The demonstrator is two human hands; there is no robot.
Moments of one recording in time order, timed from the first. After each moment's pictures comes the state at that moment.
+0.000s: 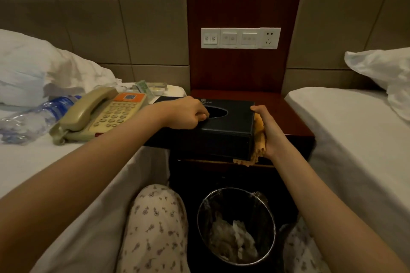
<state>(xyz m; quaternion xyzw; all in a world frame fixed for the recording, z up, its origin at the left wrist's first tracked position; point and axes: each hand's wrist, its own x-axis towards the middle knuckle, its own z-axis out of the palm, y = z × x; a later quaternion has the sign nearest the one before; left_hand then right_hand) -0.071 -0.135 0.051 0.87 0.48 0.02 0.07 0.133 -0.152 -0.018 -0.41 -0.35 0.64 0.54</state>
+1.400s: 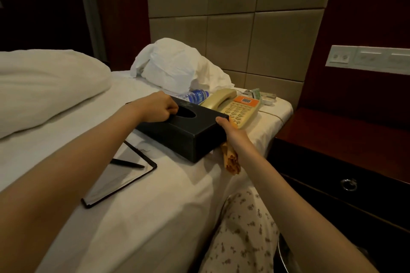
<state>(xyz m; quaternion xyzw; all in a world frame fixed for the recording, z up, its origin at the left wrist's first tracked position) -0.329 -0.264 0.046 0.65 0.75 0.10 -0.02 -0.135 -0.190 -0.019 -0.44 -0.56 0.61 0.34</state>
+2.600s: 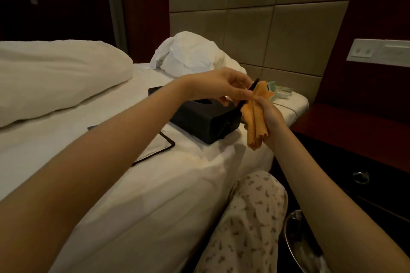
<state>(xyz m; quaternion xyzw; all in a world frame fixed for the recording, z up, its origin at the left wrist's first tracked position) -0.220 -0.293 0.085 0.72 0.58 0.29 0.25 -0.095 -0.207 0.011 -0.31 -0.51 0.68 0.43</state>
